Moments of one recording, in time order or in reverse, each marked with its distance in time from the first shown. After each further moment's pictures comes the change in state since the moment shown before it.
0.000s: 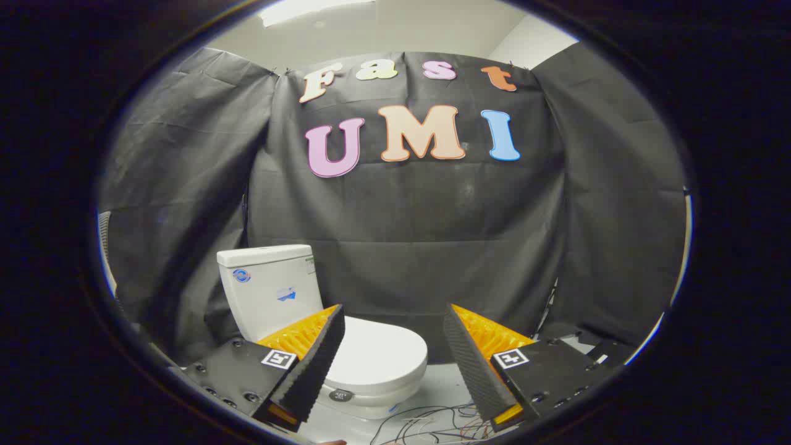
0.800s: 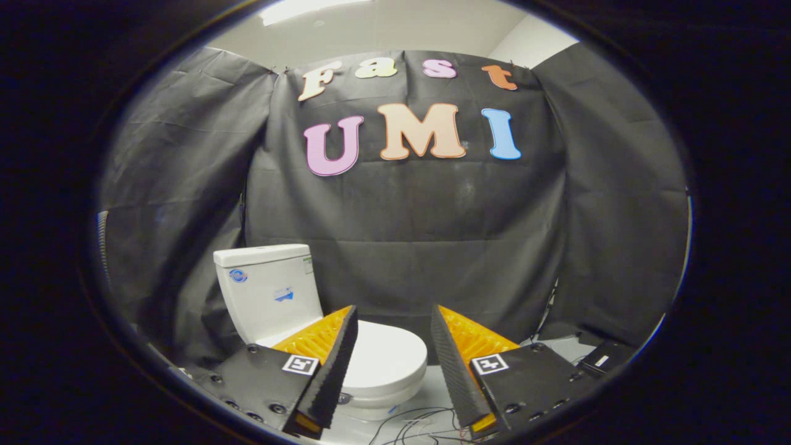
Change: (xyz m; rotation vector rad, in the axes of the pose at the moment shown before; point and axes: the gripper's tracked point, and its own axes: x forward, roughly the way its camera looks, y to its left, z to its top) arm 0.021 0.001 -0.005 -0.004 0.030 -0.005
